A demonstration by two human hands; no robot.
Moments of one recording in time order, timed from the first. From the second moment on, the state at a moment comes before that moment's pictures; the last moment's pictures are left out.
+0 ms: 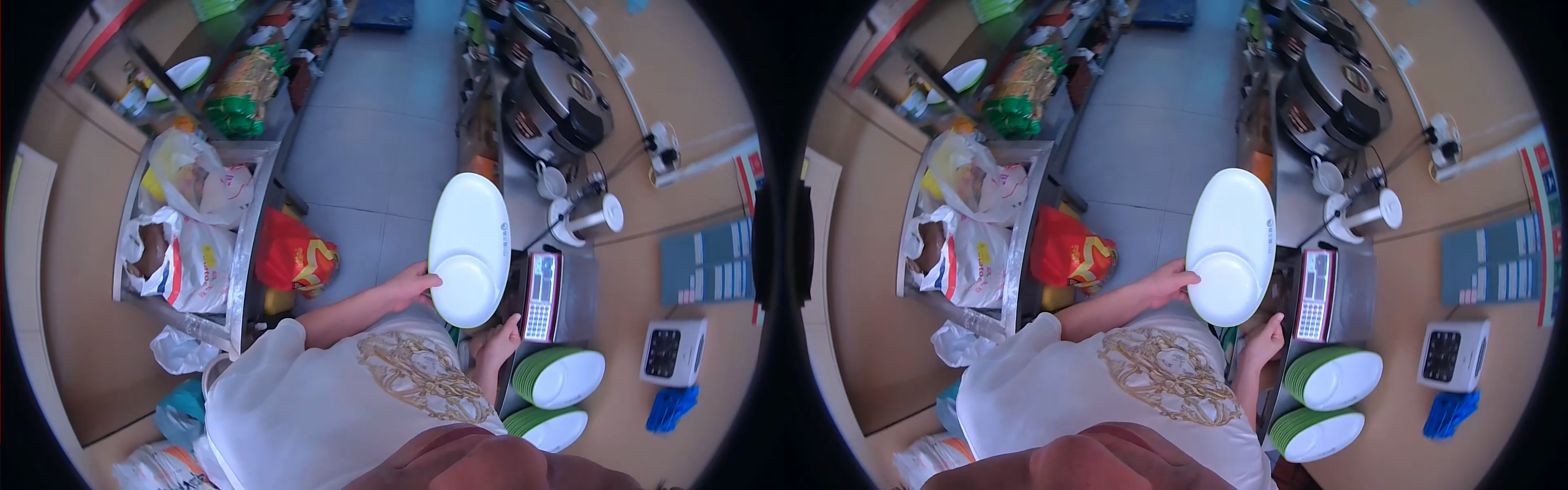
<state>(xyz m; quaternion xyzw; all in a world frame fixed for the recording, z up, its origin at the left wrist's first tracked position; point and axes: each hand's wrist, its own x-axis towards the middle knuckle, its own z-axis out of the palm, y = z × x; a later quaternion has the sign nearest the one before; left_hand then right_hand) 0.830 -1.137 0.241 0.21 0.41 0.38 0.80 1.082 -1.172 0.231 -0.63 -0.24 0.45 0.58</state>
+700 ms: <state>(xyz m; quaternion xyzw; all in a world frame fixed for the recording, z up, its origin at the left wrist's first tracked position) 0.737 -1.039 0.210 -0.04 0.46 0.66 0.59 0.966 -0.871 0.197 -0.47 -0.47 0.68 0.31</state>
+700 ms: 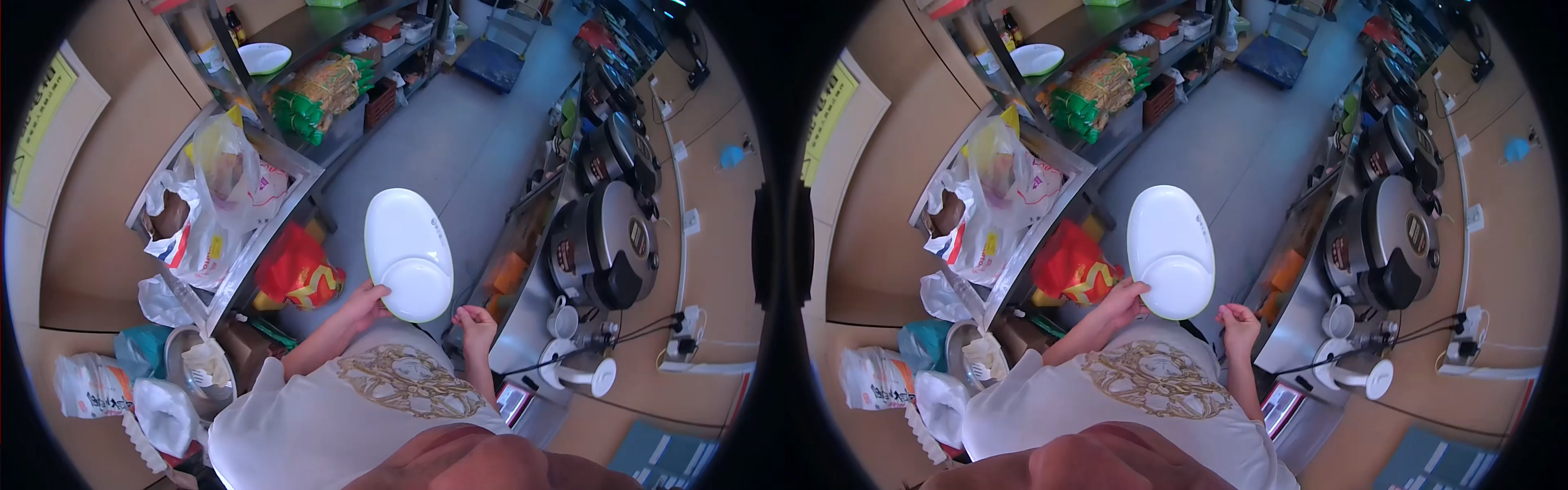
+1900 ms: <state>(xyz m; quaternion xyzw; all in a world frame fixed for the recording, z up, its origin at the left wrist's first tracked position) 0.485 -0.795 0.229 0.02 0.46 0.65 0.60 0.693 -0.618 0.177 -0.50 -0.63 0.53 0.27</state>
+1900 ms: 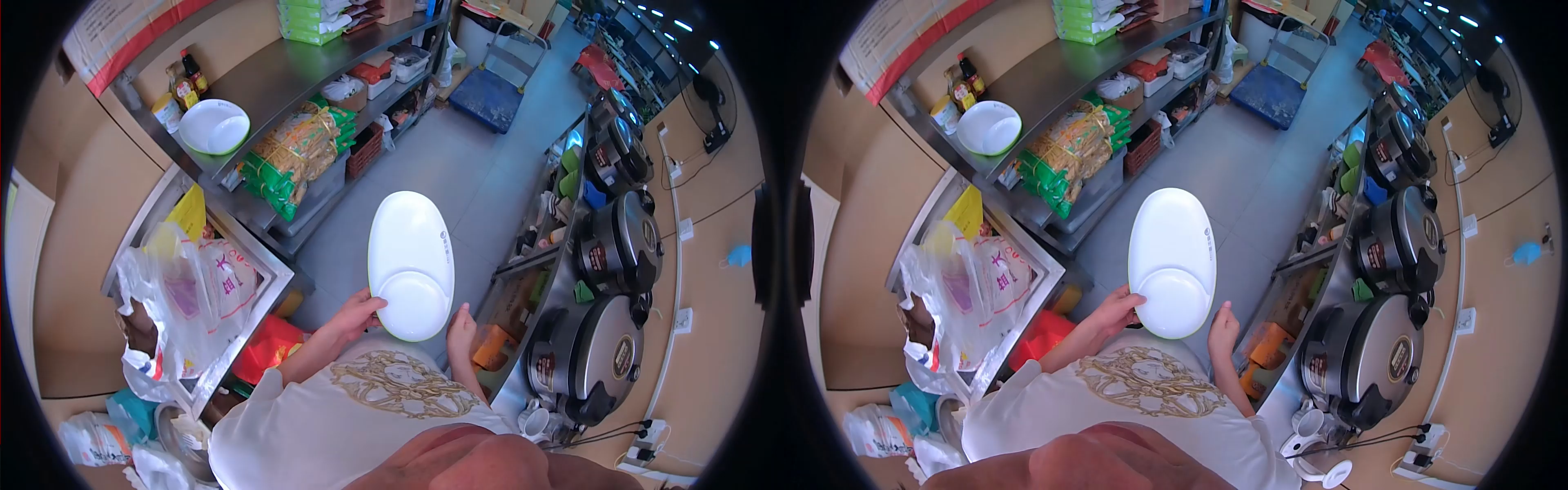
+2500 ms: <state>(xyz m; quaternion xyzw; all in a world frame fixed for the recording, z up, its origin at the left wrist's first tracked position) 0.321 -0.761 0.240 0.00 0.48 0.72 0.51 0.475 -0.569 0.239 -0.34 -0.65 0.66 0.17</state>
